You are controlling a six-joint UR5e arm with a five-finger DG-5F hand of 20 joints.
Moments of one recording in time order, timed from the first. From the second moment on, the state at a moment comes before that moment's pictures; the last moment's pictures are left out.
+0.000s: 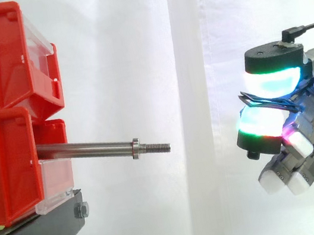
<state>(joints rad) 0.12 -2.09 -1.31 -3.12 -1.27 -0.14</state>
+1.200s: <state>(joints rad) 0.13 -2.09 -1.31 -3.12 -1.27 -0.13</state>
